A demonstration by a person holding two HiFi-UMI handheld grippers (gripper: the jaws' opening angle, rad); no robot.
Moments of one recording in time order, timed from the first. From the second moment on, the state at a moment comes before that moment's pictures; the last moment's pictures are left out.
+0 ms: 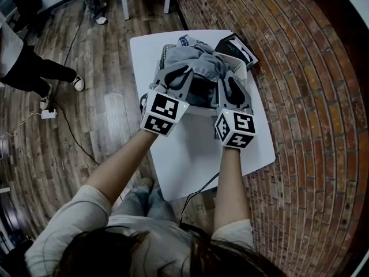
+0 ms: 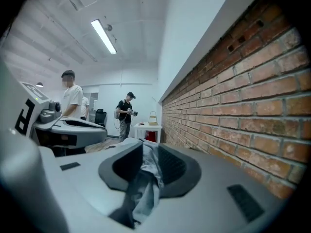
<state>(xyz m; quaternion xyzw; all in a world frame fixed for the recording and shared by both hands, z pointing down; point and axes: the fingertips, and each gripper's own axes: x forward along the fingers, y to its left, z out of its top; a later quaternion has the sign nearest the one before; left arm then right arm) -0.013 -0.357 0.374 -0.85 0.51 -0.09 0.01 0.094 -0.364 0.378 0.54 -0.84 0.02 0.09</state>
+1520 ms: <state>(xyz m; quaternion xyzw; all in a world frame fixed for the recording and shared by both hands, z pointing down) 0.004 -0.069 0.299 -0.89 0.46 -0.05 -0.03 0.060 -0.066 0.294 0.53 -0.85 -0.01 0.05</state>
